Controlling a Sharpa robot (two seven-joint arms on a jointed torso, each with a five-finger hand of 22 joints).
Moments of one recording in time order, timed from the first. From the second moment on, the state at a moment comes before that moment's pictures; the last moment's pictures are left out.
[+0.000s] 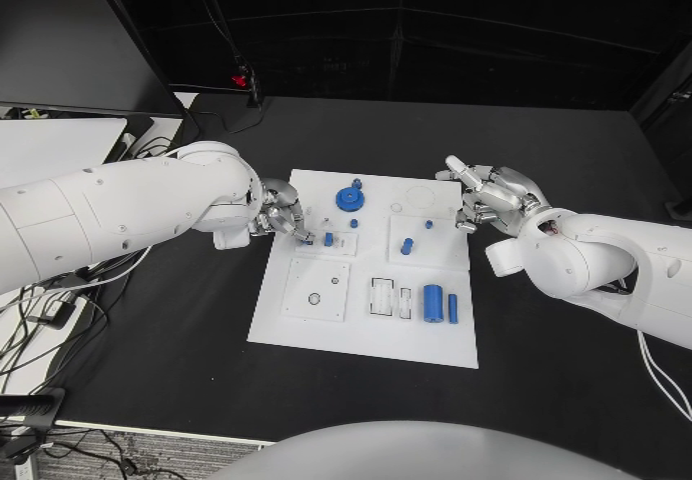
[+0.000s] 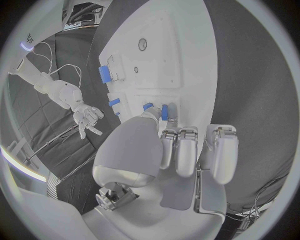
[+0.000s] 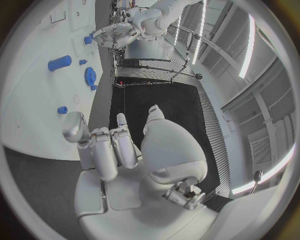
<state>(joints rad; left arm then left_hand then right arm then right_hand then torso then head) 1.44 -0.64 -0.23 1.27 -0.90 0.26 -0.41 1.39 0.09 0.11 0.31 0.61 0.84 0.08 0.55 0.69 1.46 0.02 1.58 1.31 1.47 -0.03 1.57 1.31 0.01 1.47 0.09 1.57 1.31 1.19 -0.98 -0.09 1.62 -0.13 -0.38 0.29 1.17 0.13 -0.28 0.29 0.27 0.48 0.16 0.71 0.07 1.43 0.19 1.55 1.31 1.47 0.13 1.57 1.31 0.11 1.10 0.25 1.30 1.31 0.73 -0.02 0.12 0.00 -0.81</state>
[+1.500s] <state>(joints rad) 1.44 -0.63 -0.23 1.27 -0.92 0.27 -0.42 1.37 0.12 0.12 0.30 0.53 0.83 0.08 0.54 0.69 1.46 0.02 1.58 1.31 1.47 -0.03 1.57 1.31 0.01 1.47 0.09 1.57 1.31 1.19 -0.98 -0.09 1.62 -0.13 -0.38 0.29 1.17 0.13 -0.28 0.29 0.27 0.48 0.16 0.71 0.07 1.43 0.19 1.55 1.31 1.47 0.13 1.57 1.31 0.11 1.10 0.25 1.30 1.31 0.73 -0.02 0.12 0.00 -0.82</state>
